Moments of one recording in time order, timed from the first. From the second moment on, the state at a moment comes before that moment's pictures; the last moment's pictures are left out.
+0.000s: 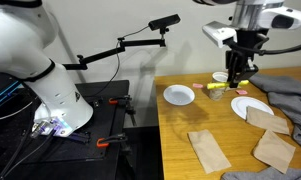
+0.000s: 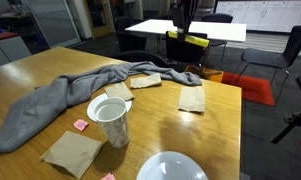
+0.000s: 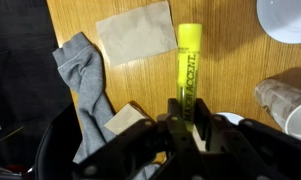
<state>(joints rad) 0.04 0.25 -0.11 -2.08 -0.04 2.38 0.06</state>
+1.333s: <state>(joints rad) -0.02 0.28 0.03 -2.07 0.11 2.49 -0.28</state>
